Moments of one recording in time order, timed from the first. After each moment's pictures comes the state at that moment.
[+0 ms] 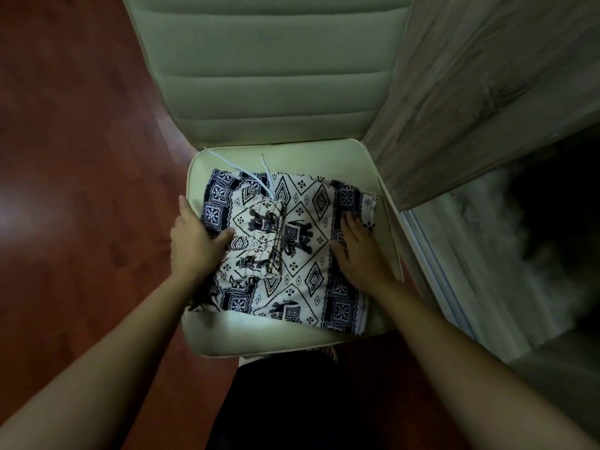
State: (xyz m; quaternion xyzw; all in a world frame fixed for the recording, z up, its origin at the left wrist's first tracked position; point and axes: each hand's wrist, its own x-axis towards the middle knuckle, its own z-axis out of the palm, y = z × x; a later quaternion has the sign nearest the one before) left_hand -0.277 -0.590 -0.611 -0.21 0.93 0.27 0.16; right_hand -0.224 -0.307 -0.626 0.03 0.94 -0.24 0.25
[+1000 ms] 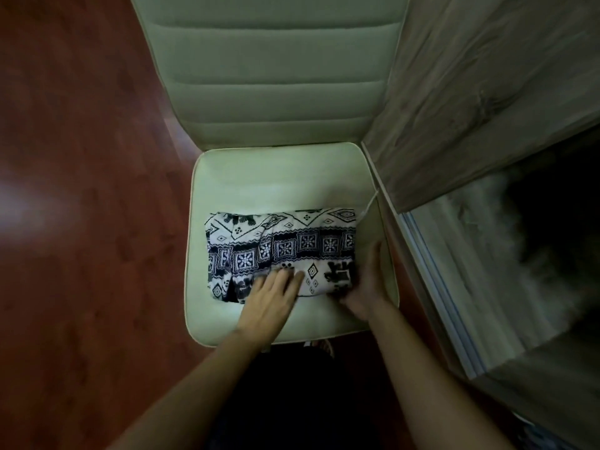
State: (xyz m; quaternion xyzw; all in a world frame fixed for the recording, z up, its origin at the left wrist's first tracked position) left_hand -0.161 -0.507 -0.630 0.29 0.95 0.07 0.00; right_hand -0.192 -0.323 -0.592 0.45 0.46 -0.72 0.26
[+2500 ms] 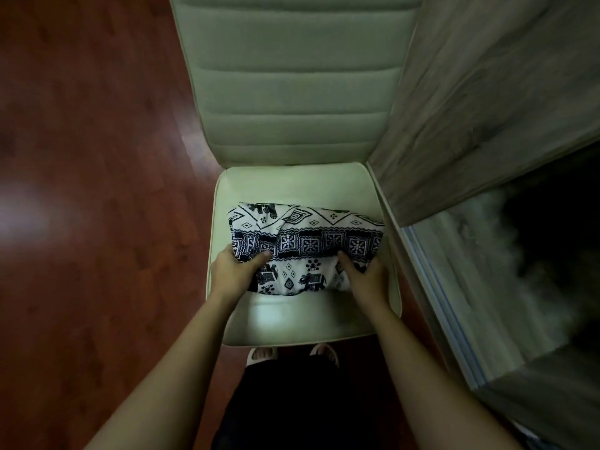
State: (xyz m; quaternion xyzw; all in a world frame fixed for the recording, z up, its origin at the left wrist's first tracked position) left_hand -0.226 -0.559 -0.551 -0.28 0.80 0.51 0.17; right_hand -0.195 -0.336 -0.570 0.30 0.79 -0.54 0.05
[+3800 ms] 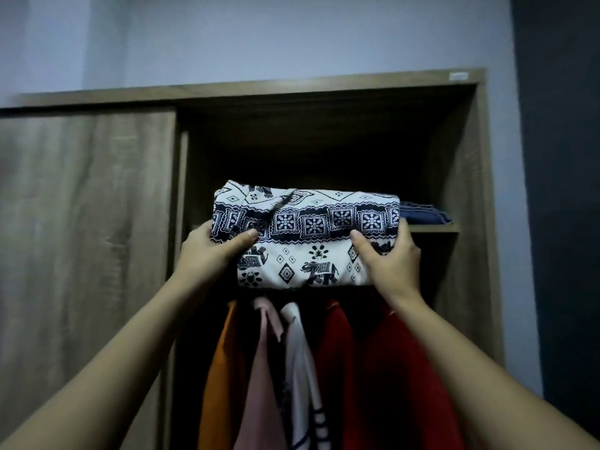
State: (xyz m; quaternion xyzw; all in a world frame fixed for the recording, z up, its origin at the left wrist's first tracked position) left_hand -0.213 -0.157 0.281 0.53 0.45 0.72 0.03; right_hand 0.021 -0.043 0.268 0.20 0.63 -0.10 -0.75
